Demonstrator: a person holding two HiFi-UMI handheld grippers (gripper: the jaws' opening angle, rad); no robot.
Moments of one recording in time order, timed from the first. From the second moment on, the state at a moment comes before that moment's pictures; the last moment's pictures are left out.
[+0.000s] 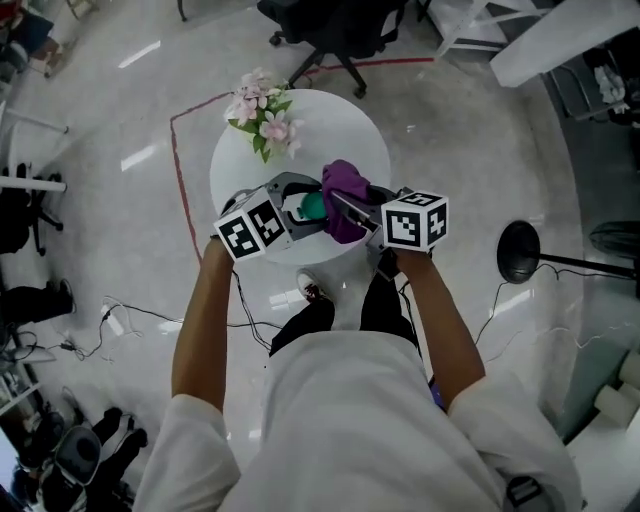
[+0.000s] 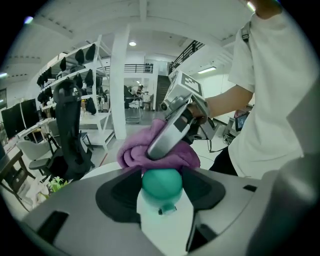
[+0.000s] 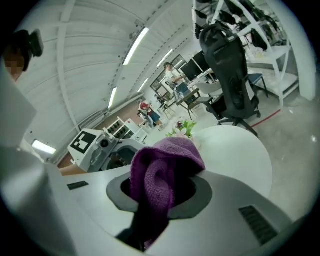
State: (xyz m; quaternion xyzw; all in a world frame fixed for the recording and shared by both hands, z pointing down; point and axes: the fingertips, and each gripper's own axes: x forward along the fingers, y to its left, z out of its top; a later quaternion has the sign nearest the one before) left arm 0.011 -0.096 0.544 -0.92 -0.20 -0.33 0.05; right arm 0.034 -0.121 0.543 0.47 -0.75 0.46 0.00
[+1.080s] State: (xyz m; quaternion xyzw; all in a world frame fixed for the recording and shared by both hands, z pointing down) left arm 0.009 -0.098 0.545 -0.93 -0.16 -0.33 0.02; right arm 0.050 -0.101 0.745 0.52 -0.61 0.60 0.04
